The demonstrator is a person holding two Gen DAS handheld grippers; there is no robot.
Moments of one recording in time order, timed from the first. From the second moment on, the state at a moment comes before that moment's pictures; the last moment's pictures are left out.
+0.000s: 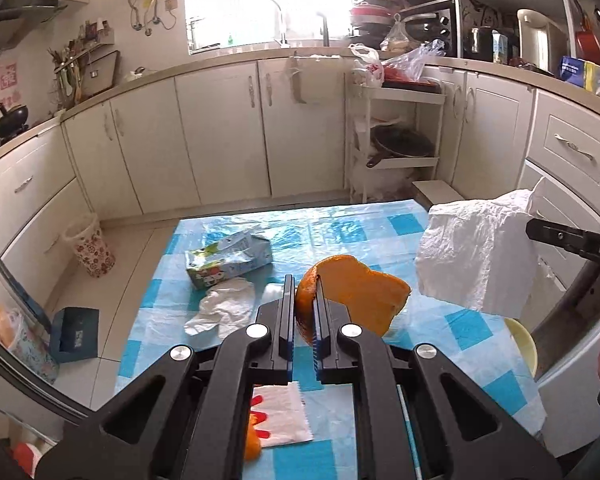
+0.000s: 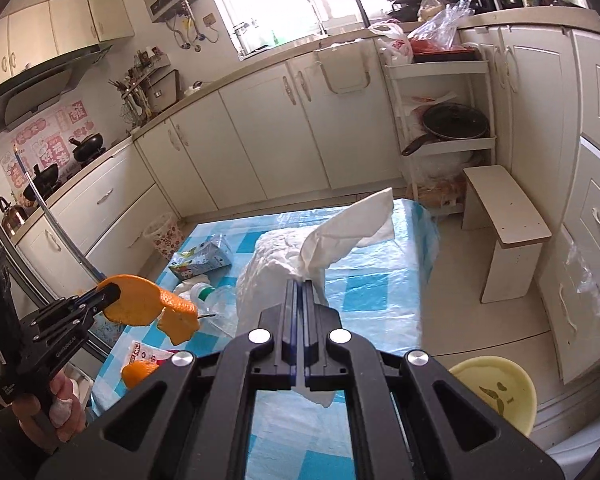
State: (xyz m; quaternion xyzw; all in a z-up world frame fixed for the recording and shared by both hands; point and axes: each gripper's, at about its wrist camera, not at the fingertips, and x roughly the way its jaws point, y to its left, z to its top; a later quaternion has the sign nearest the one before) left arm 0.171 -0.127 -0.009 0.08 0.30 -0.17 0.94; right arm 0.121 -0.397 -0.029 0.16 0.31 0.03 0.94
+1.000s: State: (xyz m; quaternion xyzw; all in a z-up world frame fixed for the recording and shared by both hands) left arm 0.104 -0.321 -0.050 0.12 0.32 -0.31 0.89; right arm 0.061 -0.551 -0.133 0.17 0.47 -0.18 0.85
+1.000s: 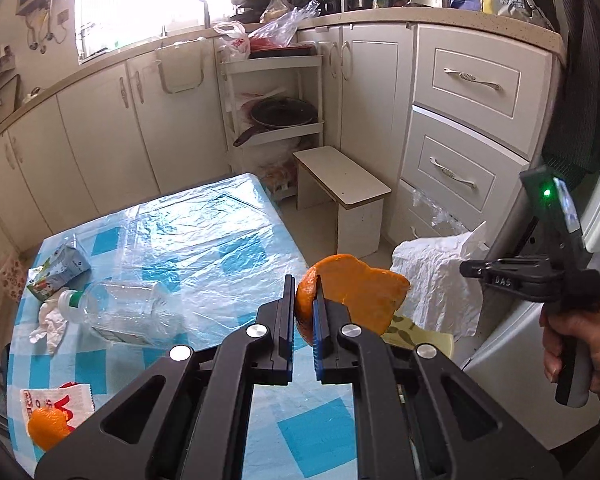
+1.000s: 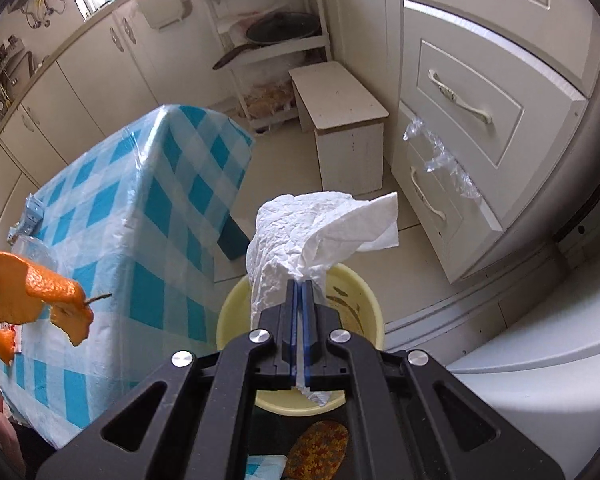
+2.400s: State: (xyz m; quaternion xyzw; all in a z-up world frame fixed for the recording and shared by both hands) left arm 0.109 -0.441 -0.129 0.12 0.44 -0.34 0.82; right arm 0.067 -0.583 -0.065 0.33 0.33 -0.16 0.87
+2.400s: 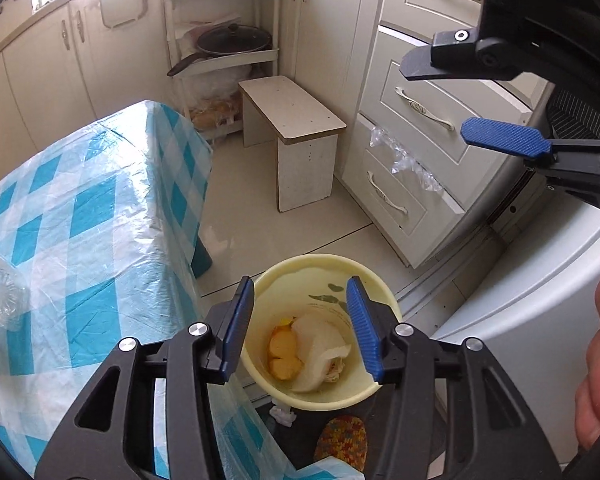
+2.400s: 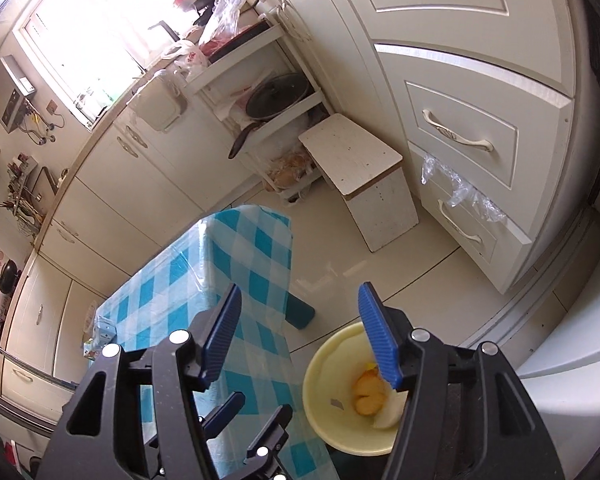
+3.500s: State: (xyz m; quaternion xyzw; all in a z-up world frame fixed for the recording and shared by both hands) left arm 0.146 -0.149 -0.064 0.16 0.38 -0.15 0.90; right arm 0.134 -0.390 -0.054 0.20 0.38 -0.05 0.90
